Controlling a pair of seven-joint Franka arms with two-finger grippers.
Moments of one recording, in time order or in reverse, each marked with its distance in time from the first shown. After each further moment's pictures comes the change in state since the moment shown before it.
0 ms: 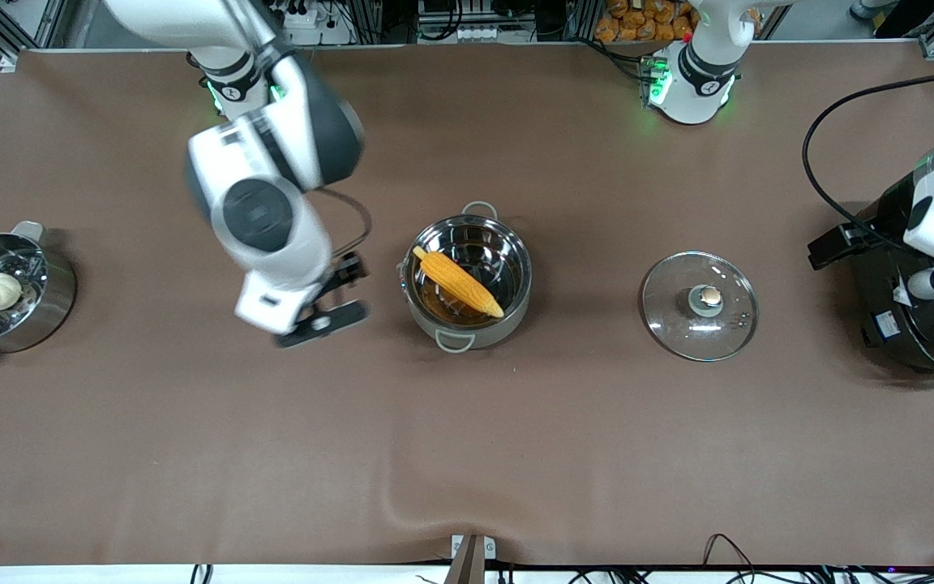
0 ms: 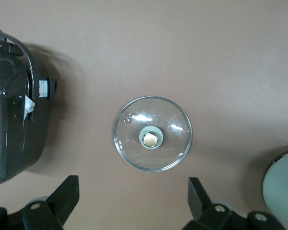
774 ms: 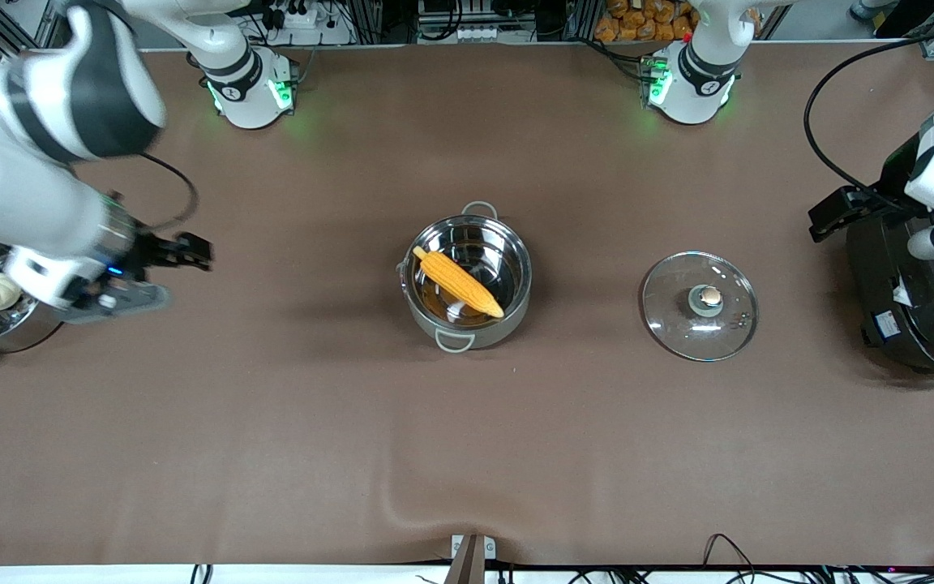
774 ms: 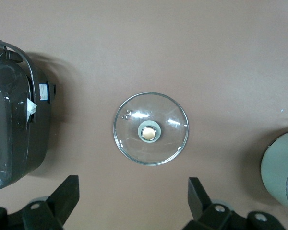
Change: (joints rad) left arm -0.003 -0.088 -0.002 -0.055 -0.024 0.000 0.061; right arm -0.399 -0.377 0.112 -0.345 0.003 0.056 -0.139
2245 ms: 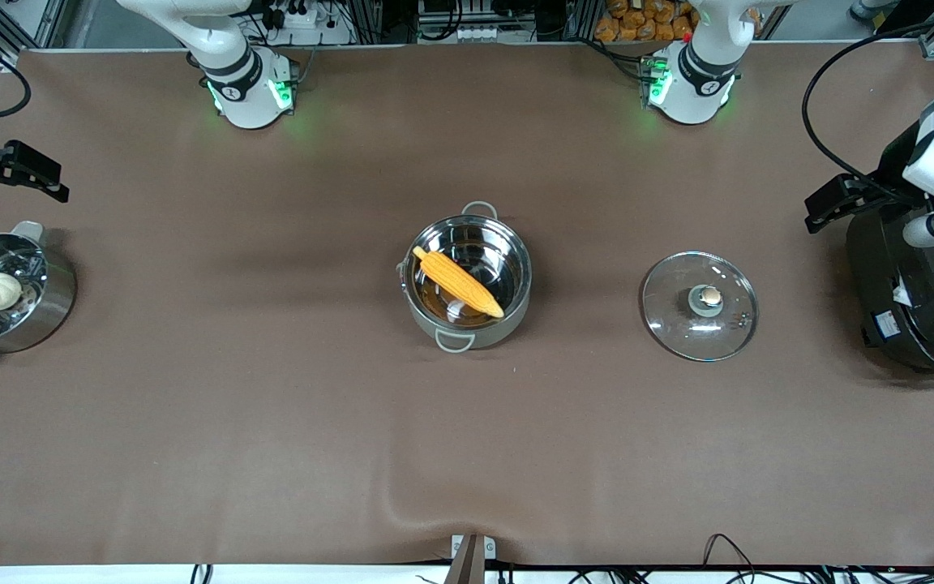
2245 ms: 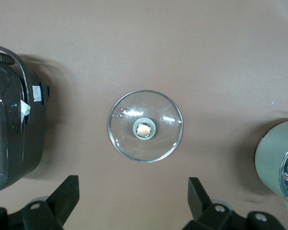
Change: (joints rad) left arm -0.002 -0.014 0.000 -0.004 -0.026 -0.004 0.027; right arm -0.090 -0.215 -0.117 -0.031 0.016 -0.113 -0.106
